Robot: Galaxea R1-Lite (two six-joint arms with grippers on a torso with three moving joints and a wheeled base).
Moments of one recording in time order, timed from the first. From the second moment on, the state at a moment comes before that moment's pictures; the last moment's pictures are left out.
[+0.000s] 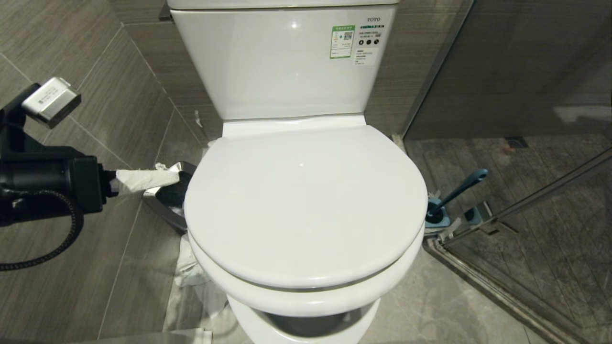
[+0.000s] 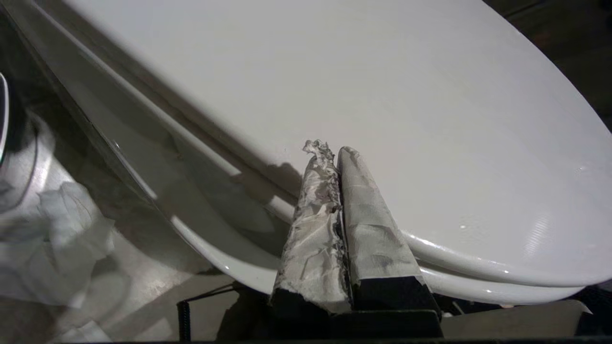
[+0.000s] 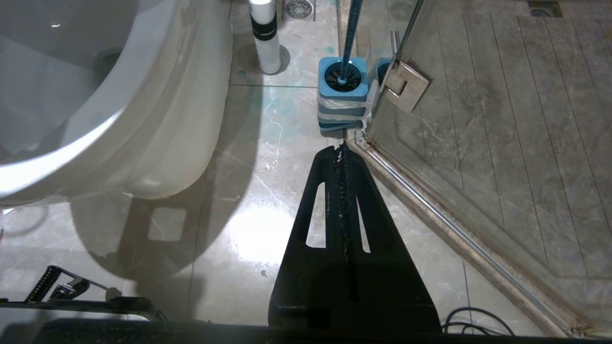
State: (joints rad) left arm -0.07 1.31 -1.05 0.11 -0.72 -0.10; right arm 0.01 0.00 0.00 0.00 0.00 0.00
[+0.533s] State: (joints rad) left arm -0.15 1.51 -1.25 0.16 -0.75 0.24; right arm 0.01 0.00 0.00 0.00 0.00 0.00
